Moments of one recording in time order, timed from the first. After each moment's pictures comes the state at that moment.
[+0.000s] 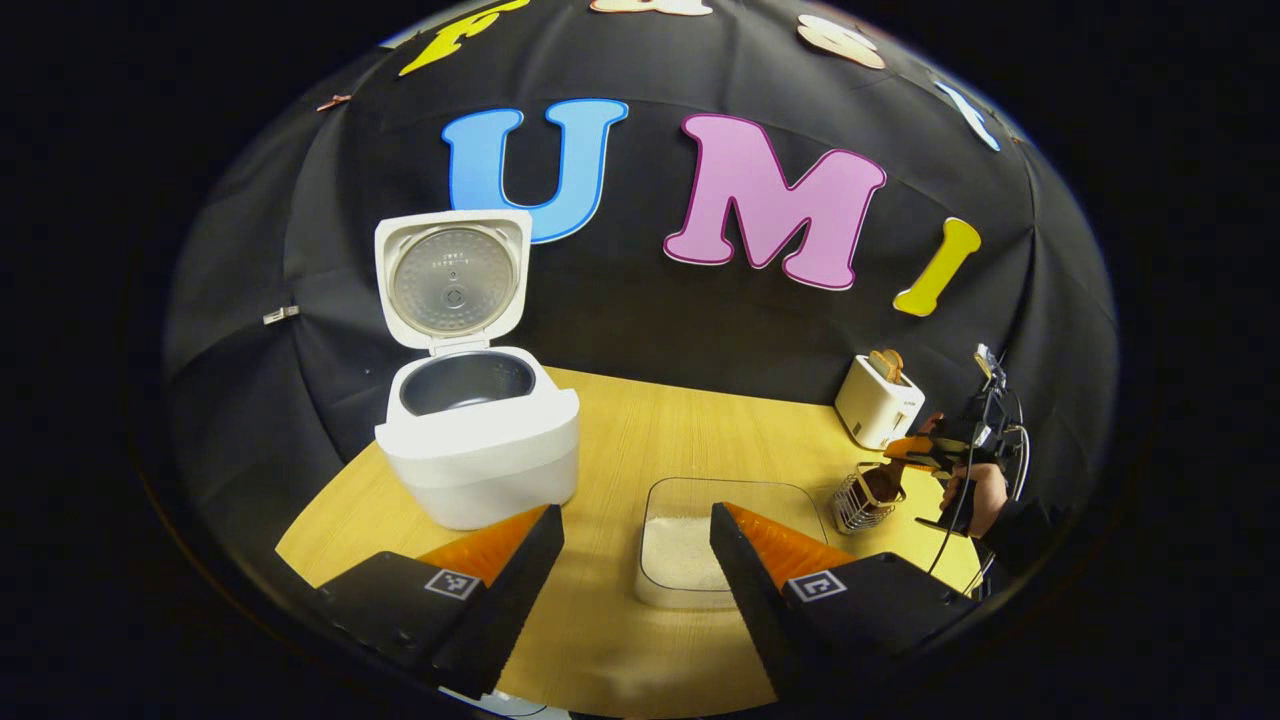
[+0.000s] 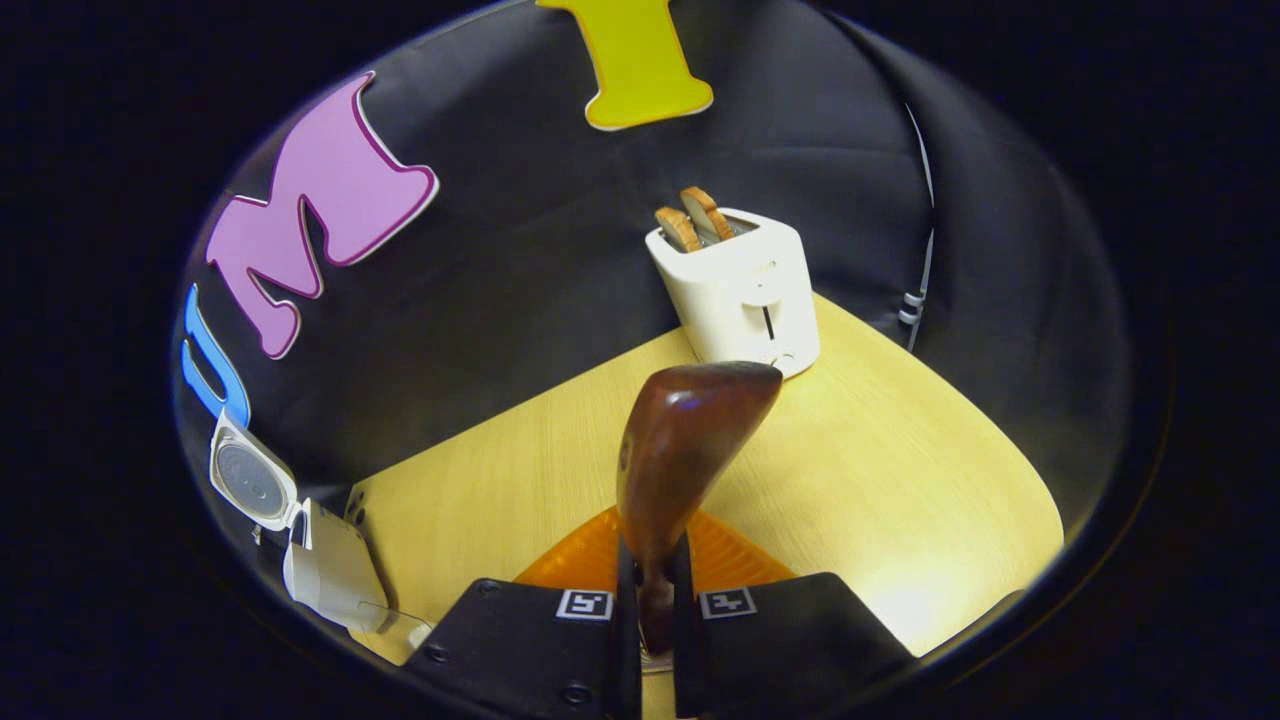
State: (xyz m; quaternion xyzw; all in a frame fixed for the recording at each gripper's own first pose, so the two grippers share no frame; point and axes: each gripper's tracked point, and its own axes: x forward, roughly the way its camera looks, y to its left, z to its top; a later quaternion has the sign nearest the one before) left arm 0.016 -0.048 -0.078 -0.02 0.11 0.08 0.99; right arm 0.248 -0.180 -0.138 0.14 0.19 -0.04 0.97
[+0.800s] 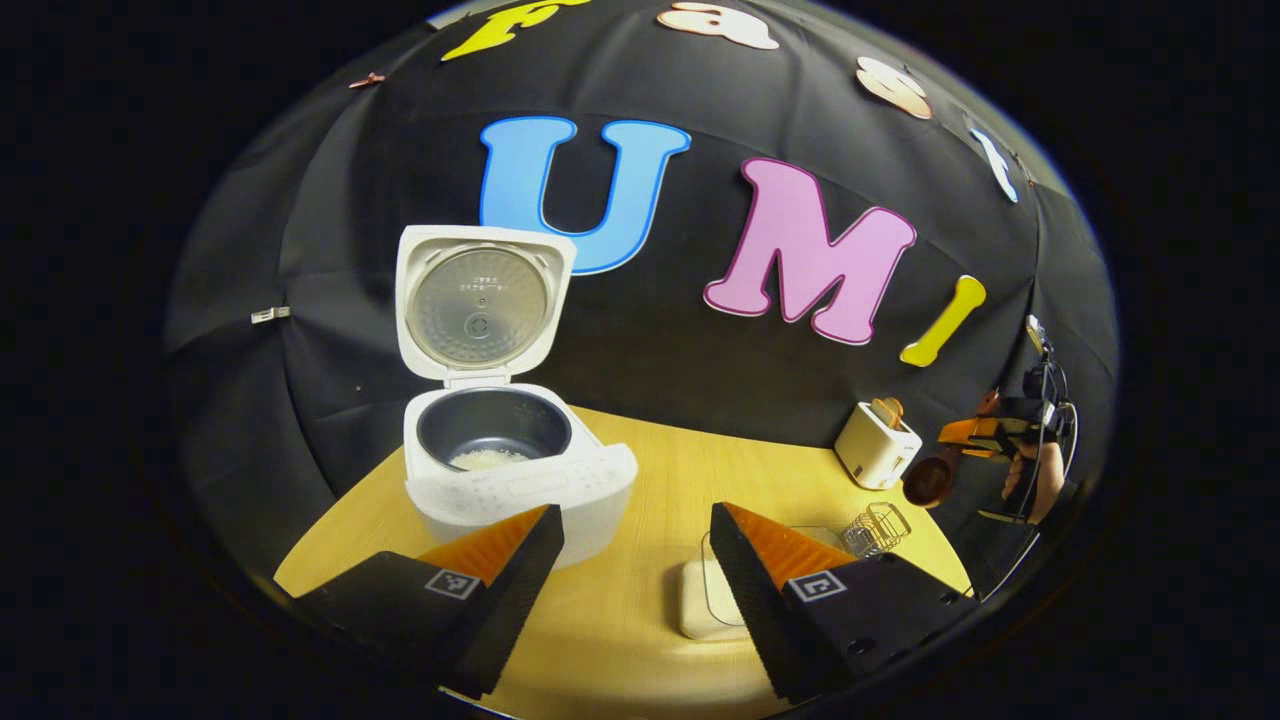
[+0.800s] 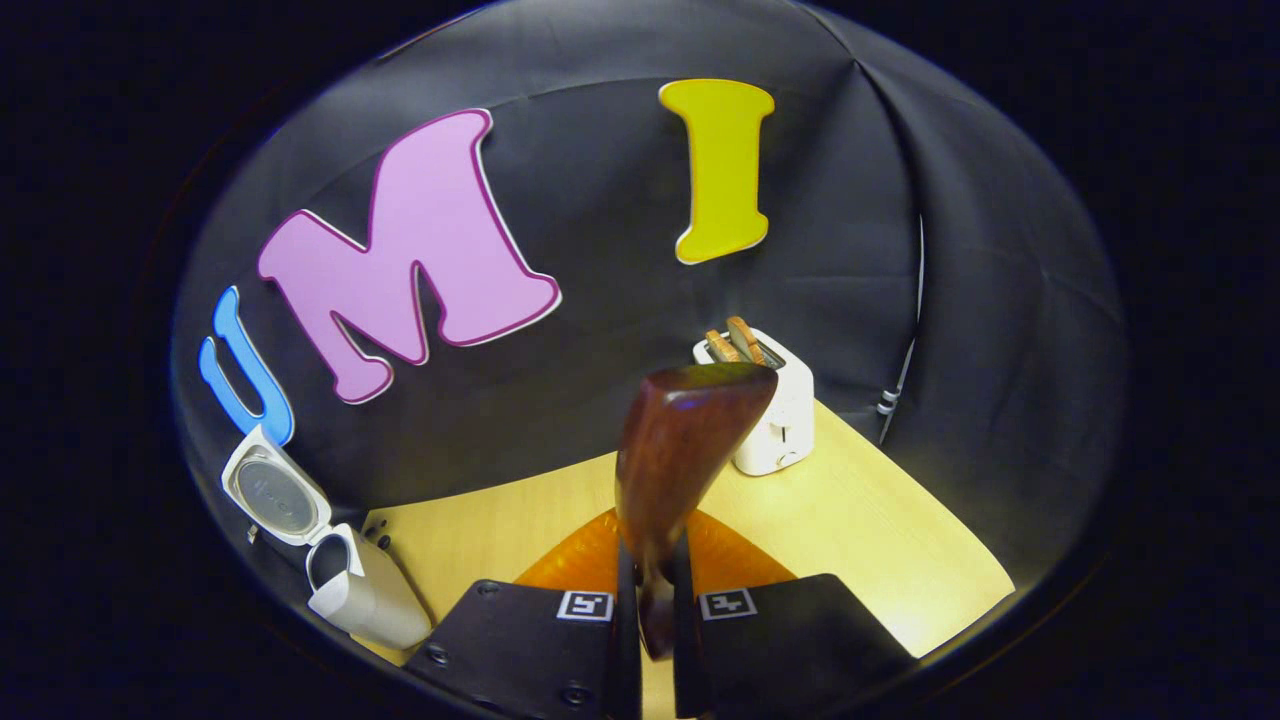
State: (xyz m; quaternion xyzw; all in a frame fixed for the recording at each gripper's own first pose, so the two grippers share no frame) left arm 0.032 0.053 -0.041 -0.06 0.06 0.04 1.00; right arm 0.181 -0.111 -0.008 0.10 0.11 -0.06 0.99
